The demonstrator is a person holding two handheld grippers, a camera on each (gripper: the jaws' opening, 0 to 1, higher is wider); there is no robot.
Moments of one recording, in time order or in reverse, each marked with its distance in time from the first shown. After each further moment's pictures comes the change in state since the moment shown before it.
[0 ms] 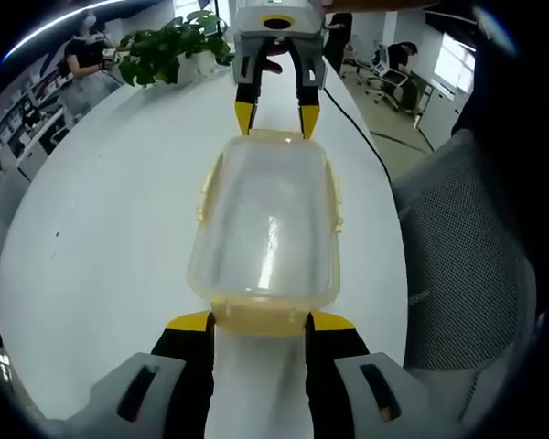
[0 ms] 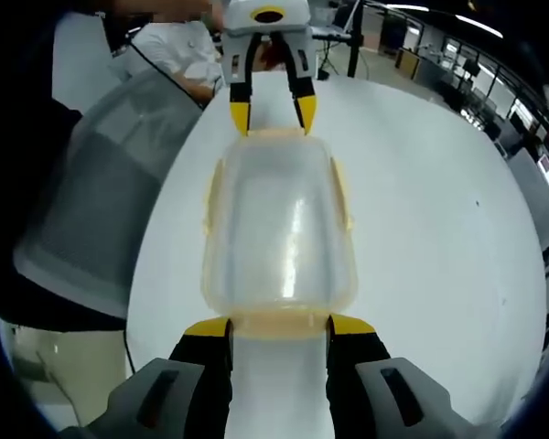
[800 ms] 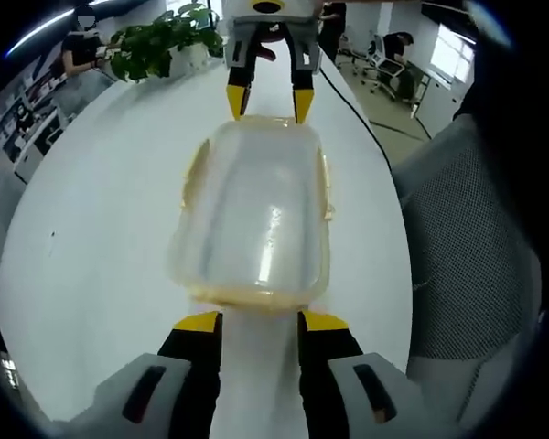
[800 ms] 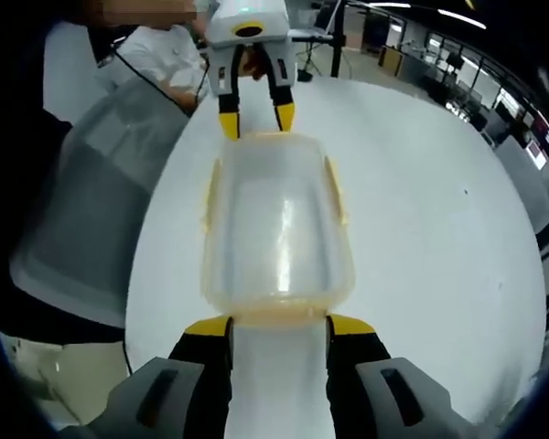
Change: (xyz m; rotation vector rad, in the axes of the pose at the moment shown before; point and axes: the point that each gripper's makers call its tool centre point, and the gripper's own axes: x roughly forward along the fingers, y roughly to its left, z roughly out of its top) left arm 0.001 0.000 -0.008 0.017 0.035 0.006; right arm -0.007 -0.003 -0.001 0.062 -0.012 -0.047
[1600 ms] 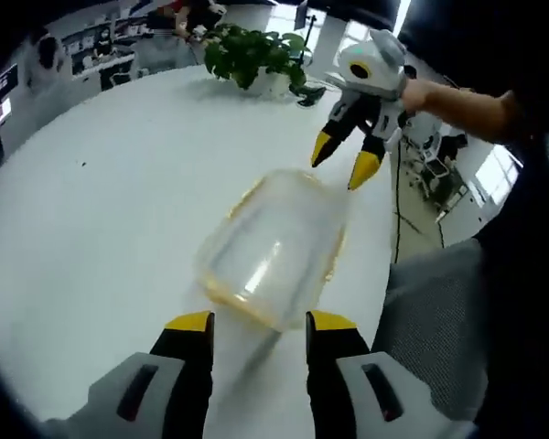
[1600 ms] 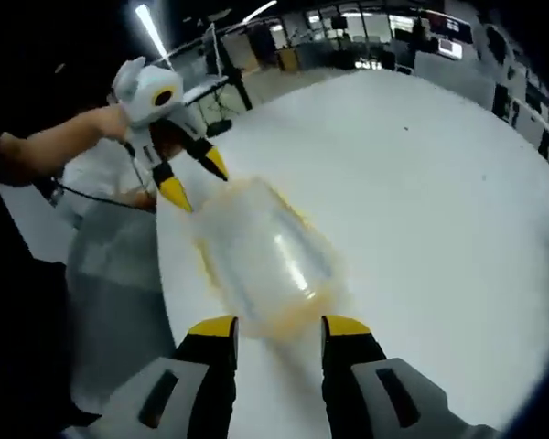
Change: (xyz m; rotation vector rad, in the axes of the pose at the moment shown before) left arm -0.019 0.004 0.017 -0.509 -0.197 0.015; right arm -0.020 0.006 0.020 0.603 -0.236 -0.018
